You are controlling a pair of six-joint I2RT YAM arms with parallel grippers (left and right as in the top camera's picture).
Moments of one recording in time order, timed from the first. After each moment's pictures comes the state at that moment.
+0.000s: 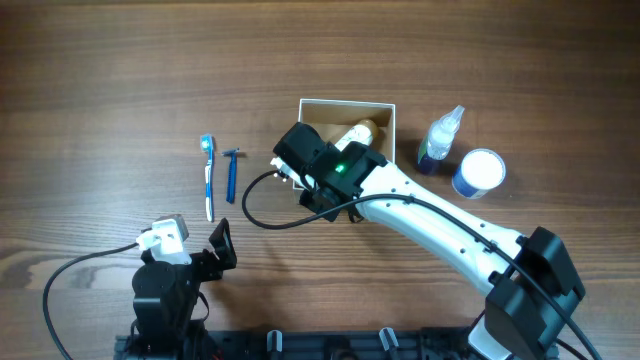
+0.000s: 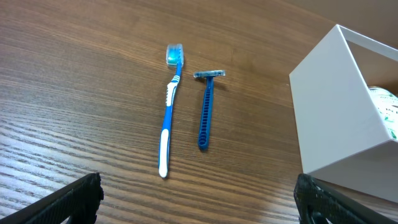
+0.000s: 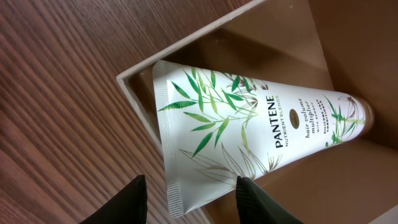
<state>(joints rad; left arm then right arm) -0.03 0.01 0.16 -0.65 0.04 -0.33 0.85 1.76 1.39 -0.94 0.18 -0.21</state>
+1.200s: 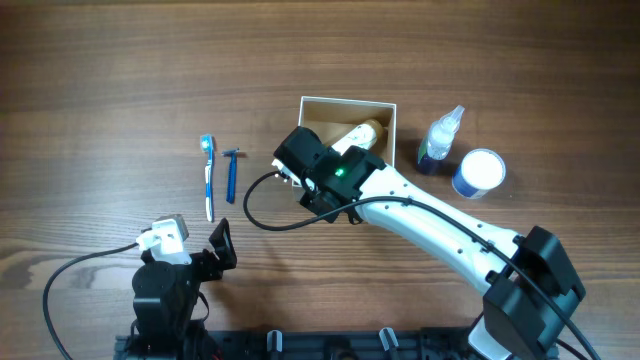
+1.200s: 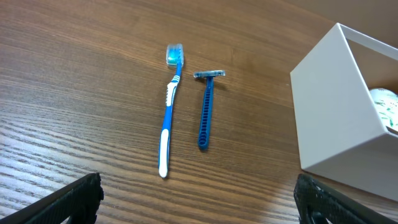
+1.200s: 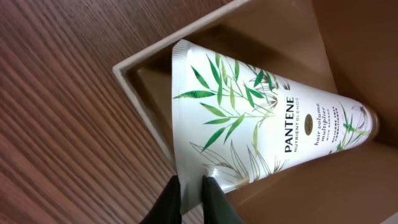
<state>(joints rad) -0.03 0.01 0.16 -0.65 0.04 -0.33 0.86 1.76 1.35 -0.89 0.21 -0.19</state>
